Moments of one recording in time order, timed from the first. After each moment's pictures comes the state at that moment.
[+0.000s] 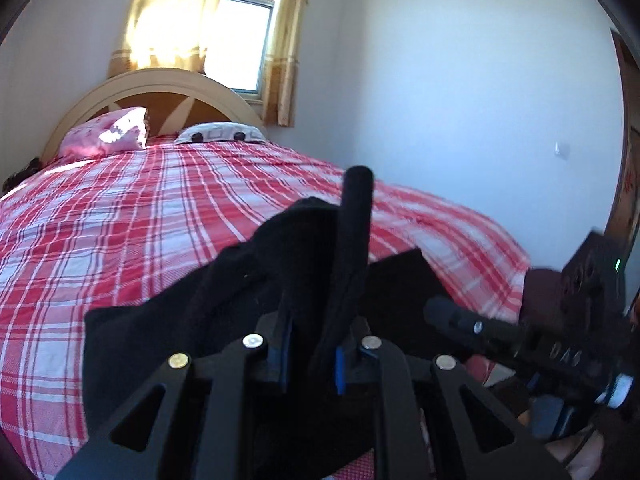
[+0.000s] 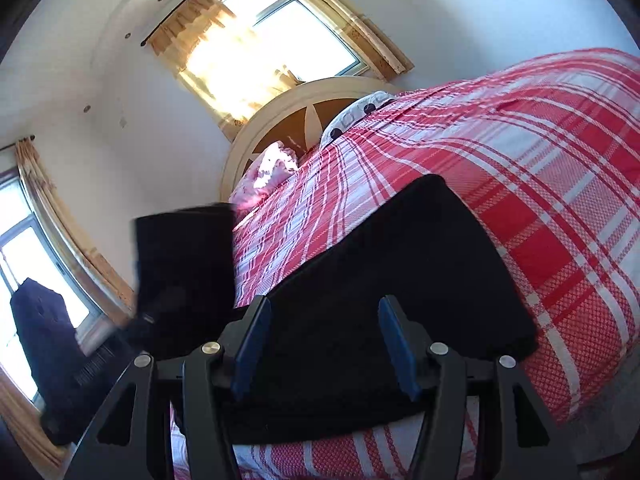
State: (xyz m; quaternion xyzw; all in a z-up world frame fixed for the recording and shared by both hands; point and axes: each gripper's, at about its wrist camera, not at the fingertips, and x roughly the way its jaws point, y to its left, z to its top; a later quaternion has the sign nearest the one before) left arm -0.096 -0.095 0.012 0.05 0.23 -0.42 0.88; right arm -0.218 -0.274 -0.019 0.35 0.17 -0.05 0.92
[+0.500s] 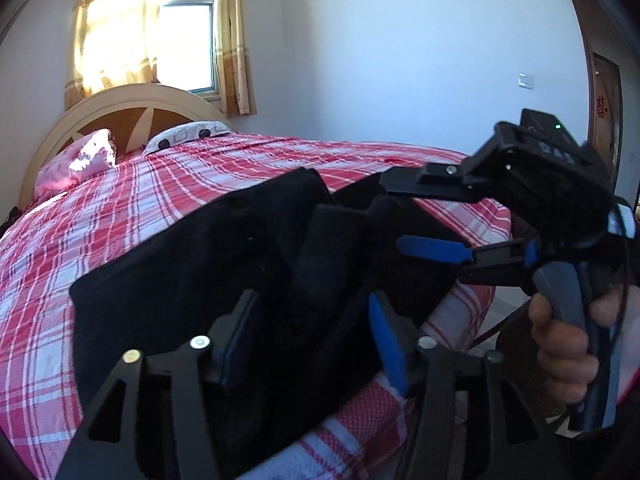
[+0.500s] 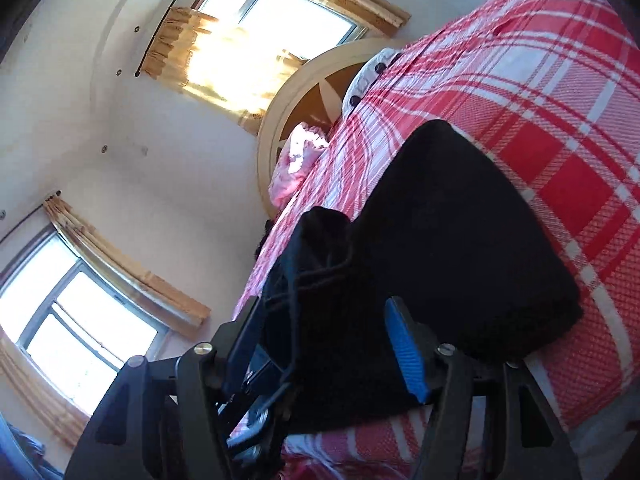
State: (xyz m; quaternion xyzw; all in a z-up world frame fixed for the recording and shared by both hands) left arm -0.125 -0.065 0.001 0.13 0.21 -0.46 0.85; right arm -0.205 -0.296 -0.038 0.47 0.18 0.05 0.86
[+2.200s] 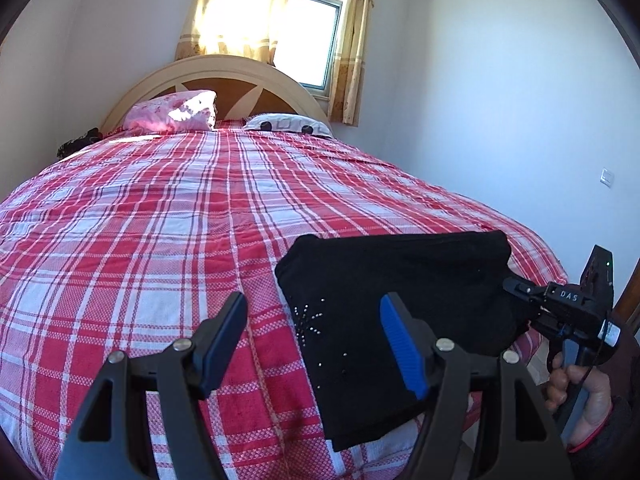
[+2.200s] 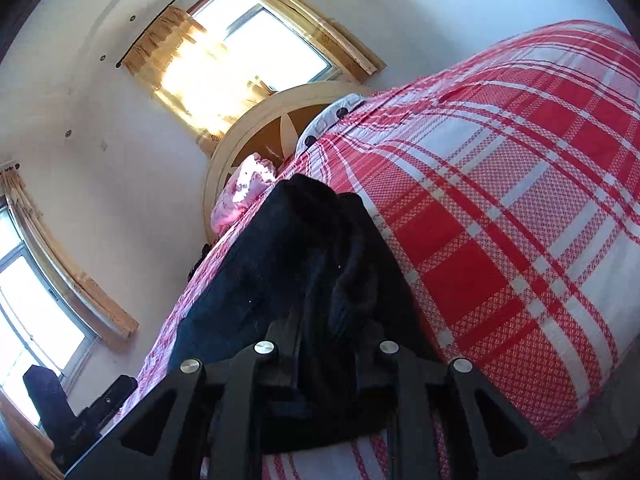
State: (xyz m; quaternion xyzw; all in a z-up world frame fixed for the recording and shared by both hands) left arm -0.073 0.015 0.018 -0.01 0.26 -0.33 0.91; right arm -0.210 -0.336 -0.044 0.39 0.17 -0.08 0.90
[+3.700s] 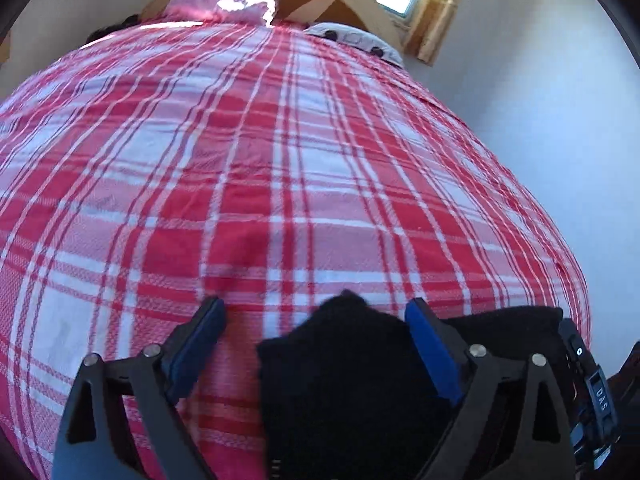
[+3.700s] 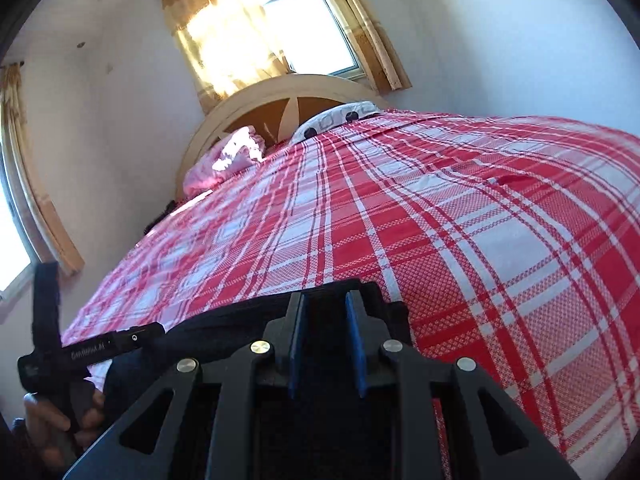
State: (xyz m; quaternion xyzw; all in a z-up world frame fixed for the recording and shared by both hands) left arm 0.062 -0.052 -0.028 -0.07 0.46 -0.23 0.86; right arm -0.150 -0.335 -0.017 0.23 0.21 -0.11 0.94
